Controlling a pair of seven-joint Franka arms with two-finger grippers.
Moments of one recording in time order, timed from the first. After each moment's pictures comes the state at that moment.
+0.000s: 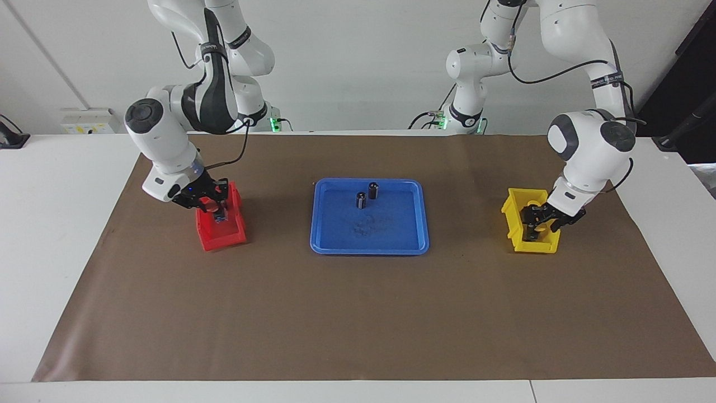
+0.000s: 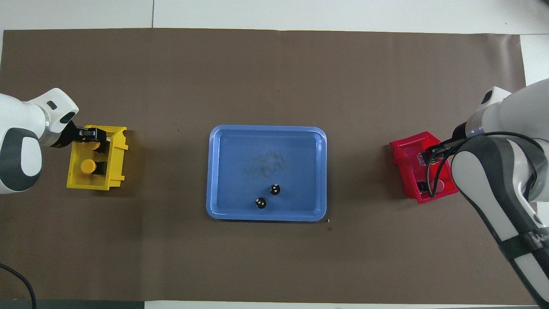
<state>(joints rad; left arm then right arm) 0.13 0.14 -0.11 -2.08 0.00 2.28 0.12 -0.08 0.03 0.07 -1.99 0.02 1.92 -0.28</state>
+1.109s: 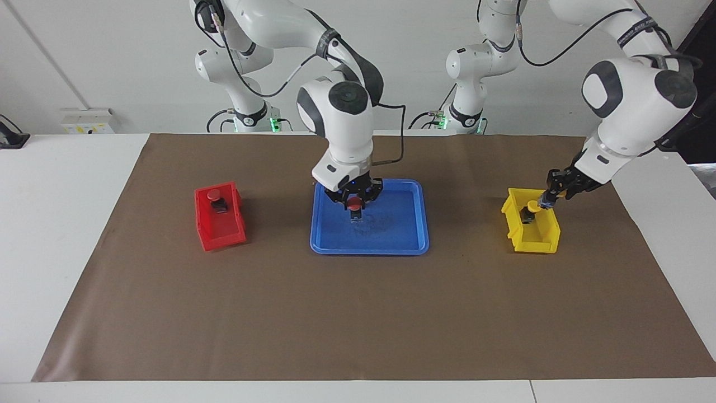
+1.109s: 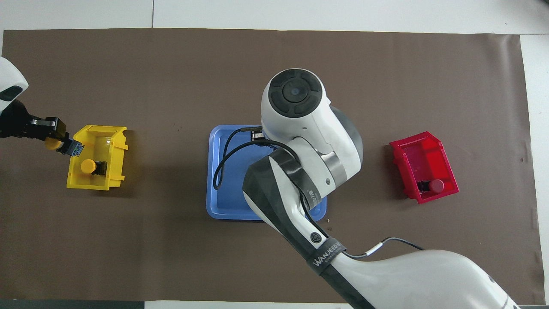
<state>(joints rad) 0.12 0.05 -0.12 -1.74 0.00 1.71 0.11 0.54 0.47 0.08 -1.48 0.00 1.95 0.63</state>
